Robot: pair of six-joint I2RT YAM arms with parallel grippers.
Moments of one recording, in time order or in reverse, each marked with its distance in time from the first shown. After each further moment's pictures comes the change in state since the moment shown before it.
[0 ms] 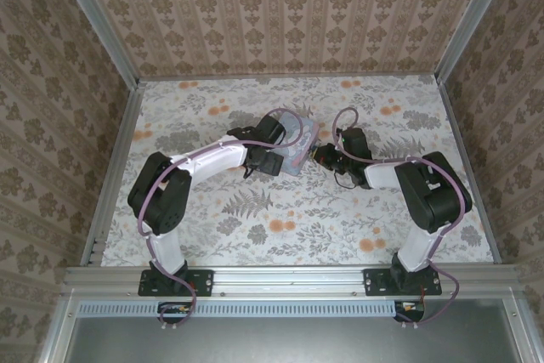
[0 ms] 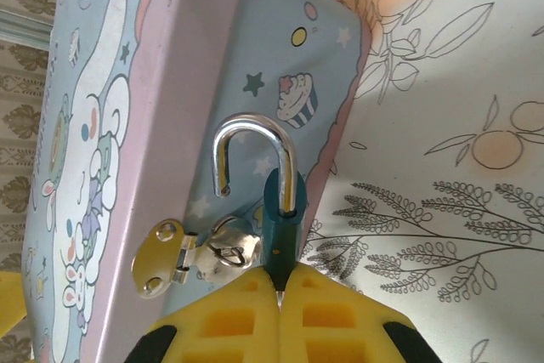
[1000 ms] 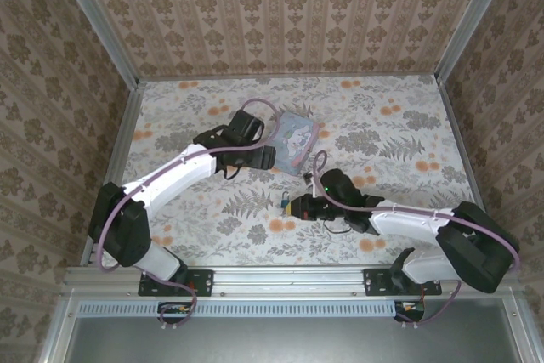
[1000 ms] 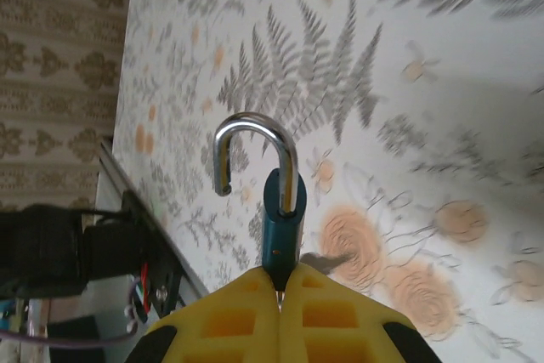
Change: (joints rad) left arm 0.041 -0.314 -0.124 0.014 0.114 -0.061; right arm 0.463 -0.430 -0.264 -0.153 -0.089 0.061
